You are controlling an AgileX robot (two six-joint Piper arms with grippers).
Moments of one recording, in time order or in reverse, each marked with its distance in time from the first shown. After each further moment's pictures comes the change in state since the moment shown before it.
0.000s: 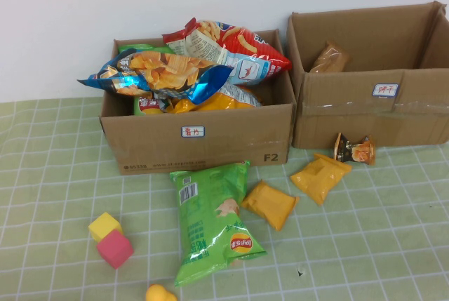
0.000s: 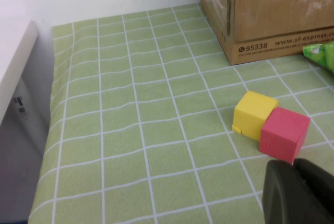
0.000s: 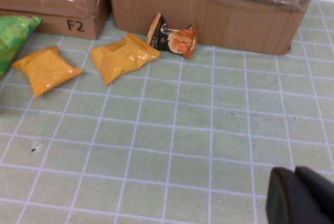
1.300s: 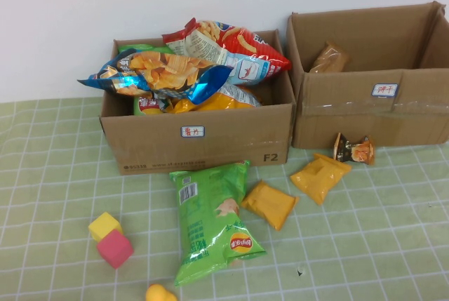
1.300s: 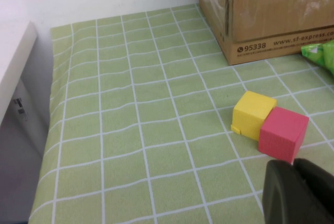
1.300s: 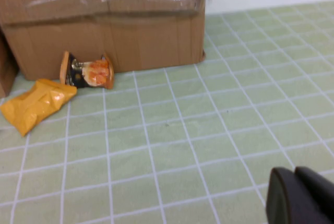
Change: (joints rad) right arm -0.696 -0.307 0.326 0.576 -0.339 -0.544; left arm 0.000 0.000 0.000 -0.004 0.000 0.008
